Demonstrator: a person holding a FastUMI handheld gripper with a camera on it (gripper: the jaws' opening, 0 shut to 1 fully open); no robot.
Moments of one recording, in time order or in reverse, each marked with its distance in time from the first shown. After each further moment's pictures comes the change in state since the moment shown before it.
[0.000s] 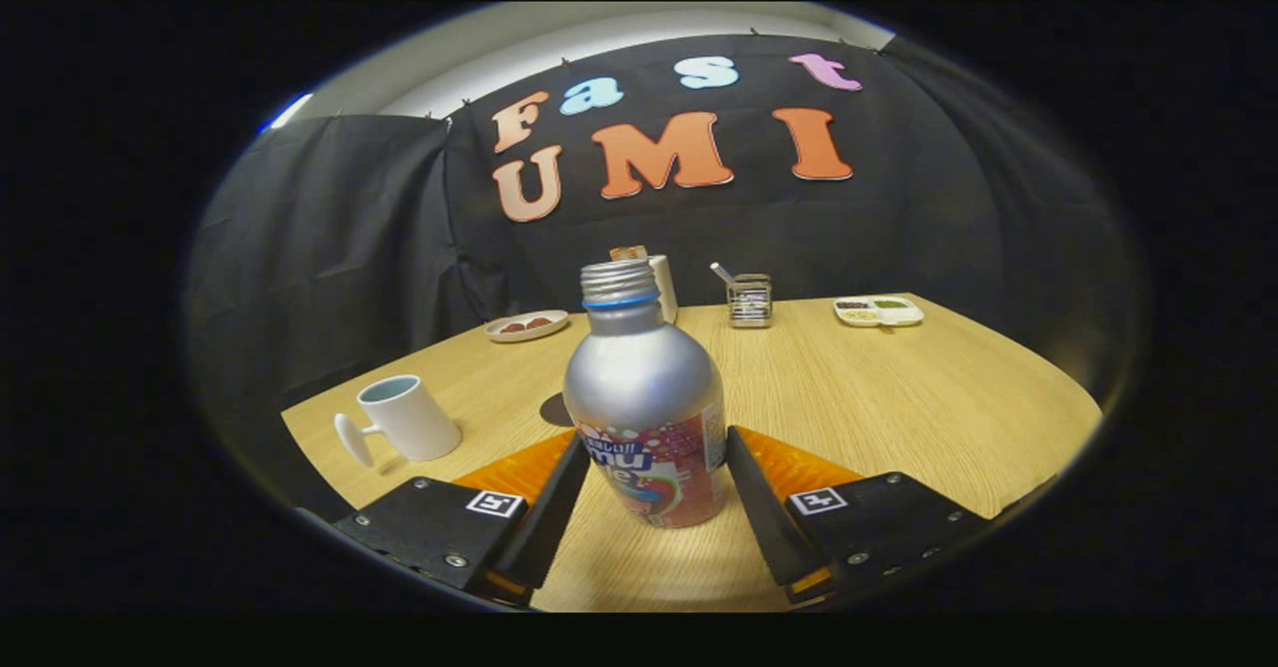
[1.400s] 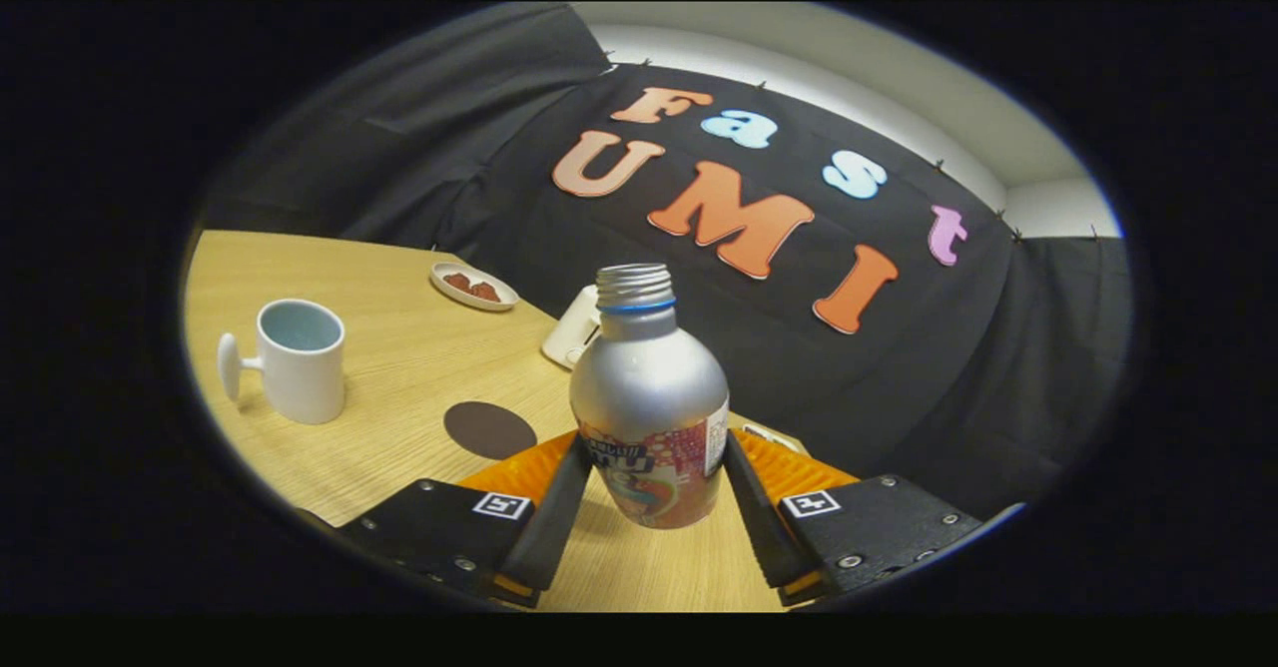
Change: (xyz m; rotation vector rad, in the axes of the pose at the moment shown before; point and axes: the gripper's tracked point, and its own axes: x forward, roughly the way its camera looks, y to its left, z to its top) arm 0.032 0.039 0.086 -0.737 -0.136 -0.280
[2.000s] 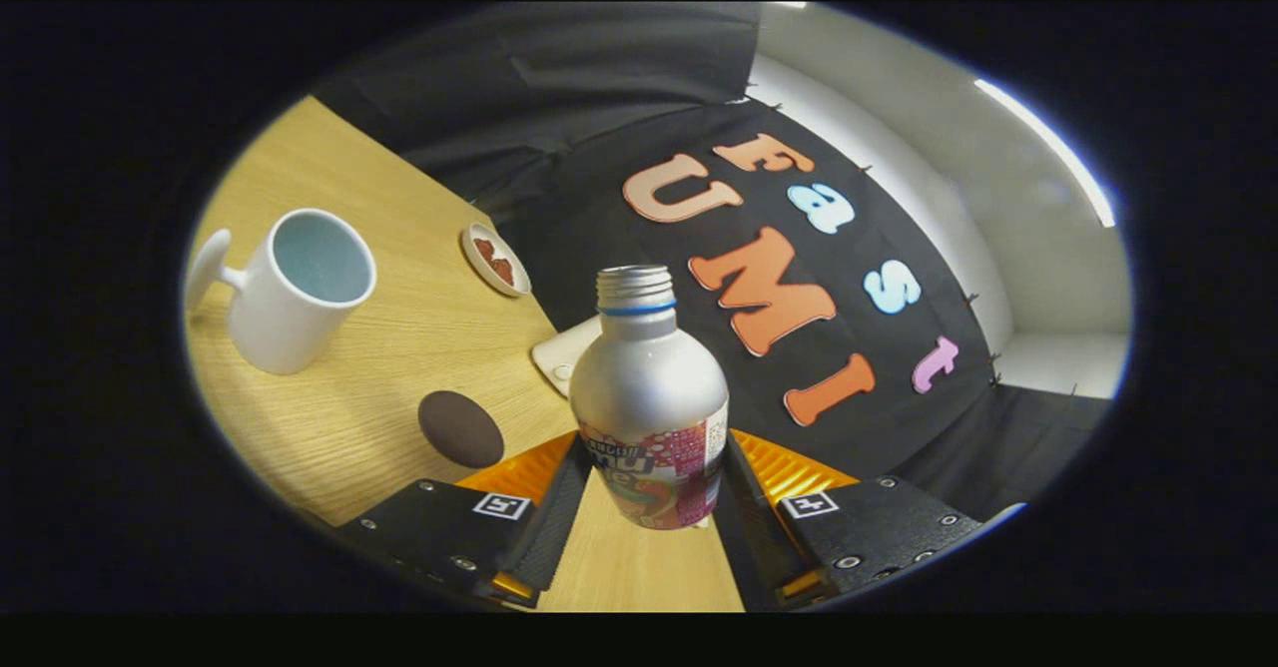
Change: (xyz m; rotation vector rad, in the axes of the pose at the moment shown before) arm 0.009 0.032 0.046 -0.470 -0.165 -0.103
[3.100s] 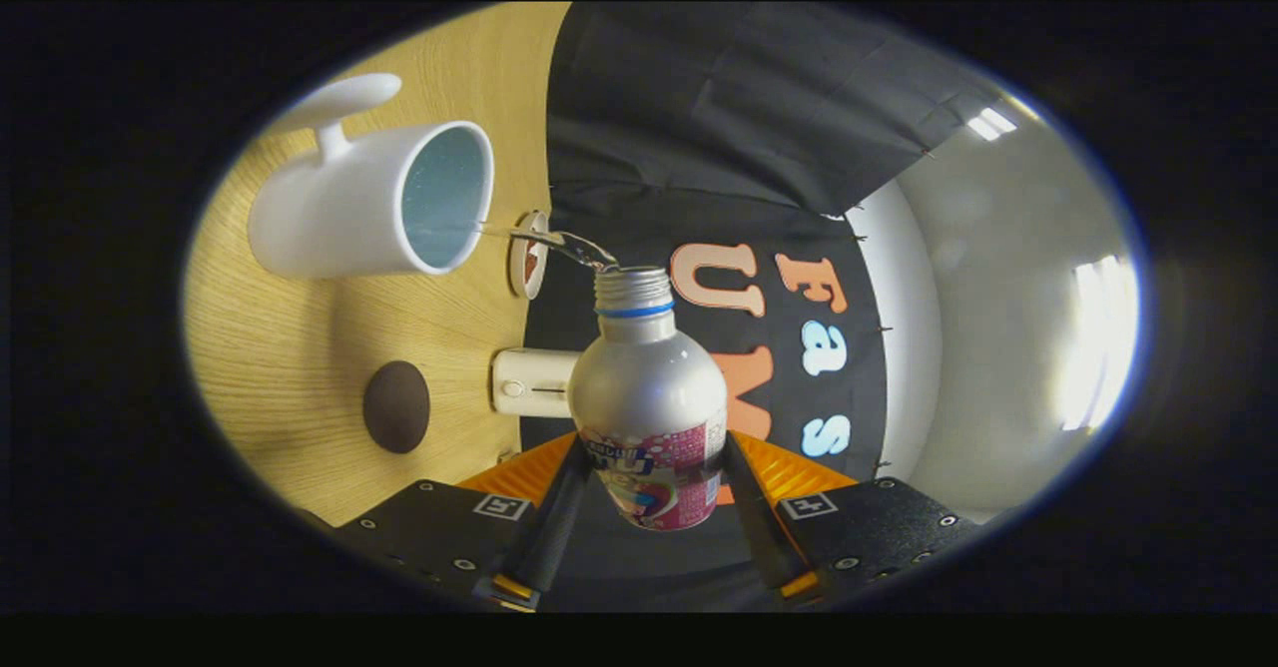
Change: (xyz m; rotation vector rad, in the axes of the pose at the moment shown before) arm 0.005 0.005 0.050 -0.513 -0.211 -0.096
